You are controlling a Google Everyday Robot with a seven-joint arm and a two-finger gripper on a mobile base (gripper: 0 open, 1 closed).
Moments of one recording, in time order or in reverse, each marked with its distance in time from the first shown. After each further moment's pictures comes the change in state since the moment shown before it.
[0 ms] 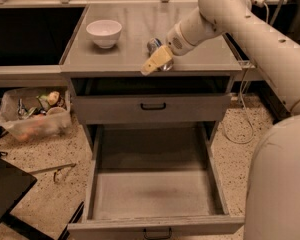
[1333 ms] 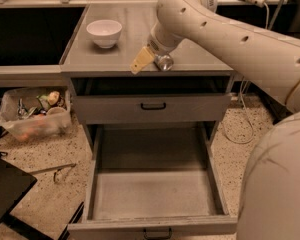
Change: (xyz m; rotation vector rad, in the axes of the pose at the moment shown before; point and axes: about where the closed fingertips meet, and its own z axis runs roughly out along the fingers) arm -0.026 -0.005 0.018 0.359 0.104 0.012
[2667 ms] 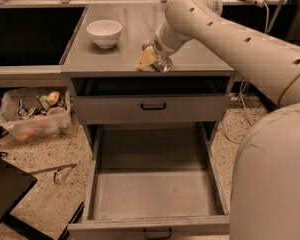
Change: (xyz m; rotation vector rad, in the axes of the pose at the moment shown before) arm 0.011 -0.012 0.018 -0.064 -0.009 0.090
